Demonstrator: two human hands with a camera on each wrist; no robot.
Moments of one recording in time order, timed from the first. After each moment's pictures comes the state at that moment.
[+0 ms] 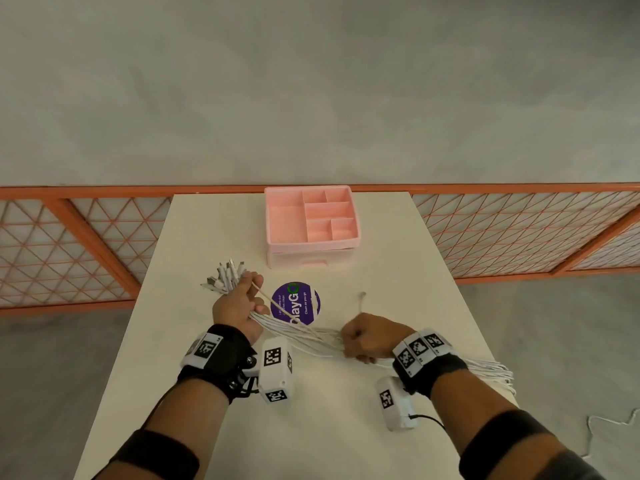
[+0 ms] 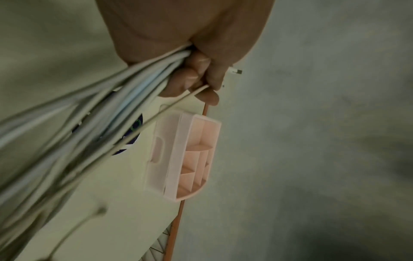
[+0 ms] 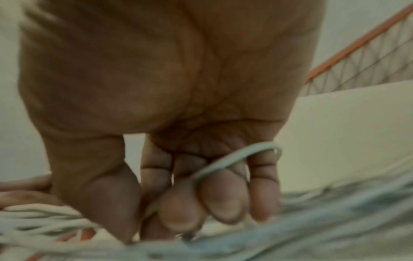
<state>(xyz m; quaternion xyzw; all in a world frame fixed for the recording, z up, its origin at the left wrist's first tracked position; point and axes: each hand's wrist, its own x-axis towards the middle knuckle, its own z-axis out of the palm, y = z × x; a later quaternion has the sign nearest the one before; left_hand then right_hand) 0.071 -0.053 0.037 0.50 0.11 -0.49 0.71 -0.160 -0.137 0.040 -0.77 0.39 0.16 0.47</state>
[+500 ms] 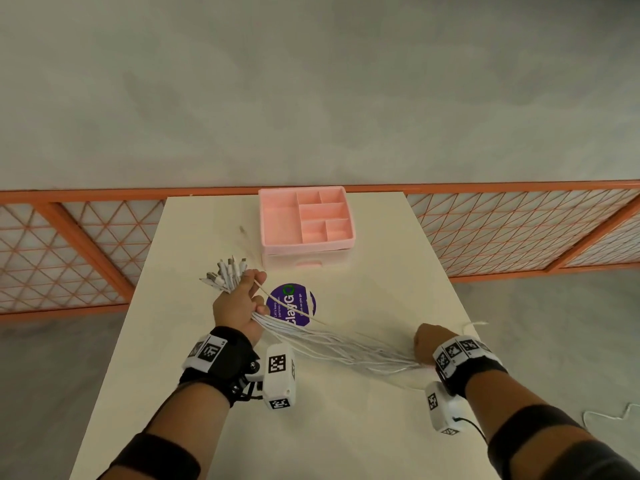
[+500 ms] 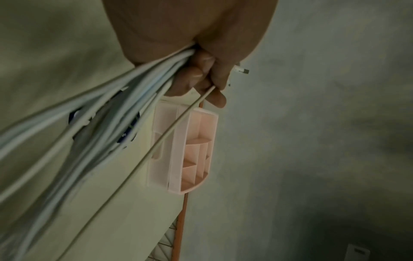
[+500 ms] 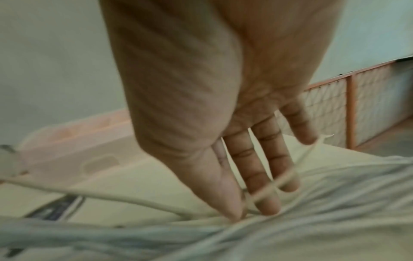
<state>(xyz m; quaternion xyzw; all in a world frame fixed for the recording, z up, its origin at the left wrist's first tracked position) 0.063 -0.060 0.038 0.52 0.06 -0.47 0.71 -0.256 -0.181 -0.007 -0.73 0.59 0.27 0.19</state>
